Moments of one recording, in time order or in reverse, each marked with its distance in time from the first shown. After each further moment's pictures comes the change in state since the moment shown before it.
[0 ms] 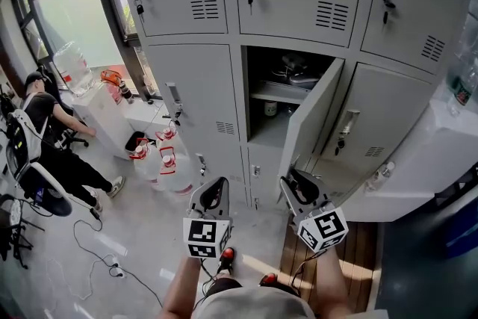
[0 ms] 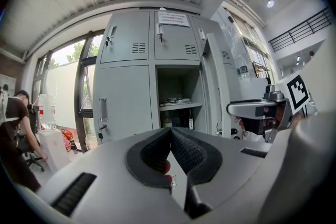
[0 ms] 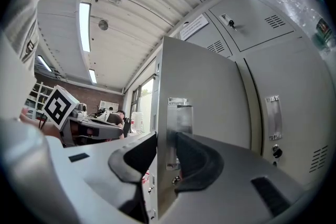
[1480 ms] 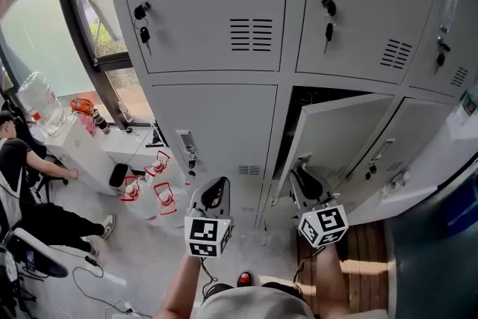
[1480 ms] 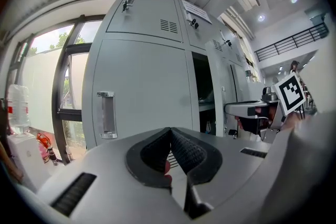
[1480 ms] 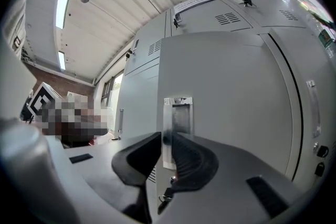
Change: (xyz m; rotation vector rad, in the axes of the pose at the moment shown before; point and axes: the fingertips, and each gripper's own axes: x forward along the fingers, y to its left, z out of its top) left arm 0.129 0.167 0.008 0.006 -0.026 -0.206; right arm 0.181 -0.030 -0.011 0.003 0.039 -0.325
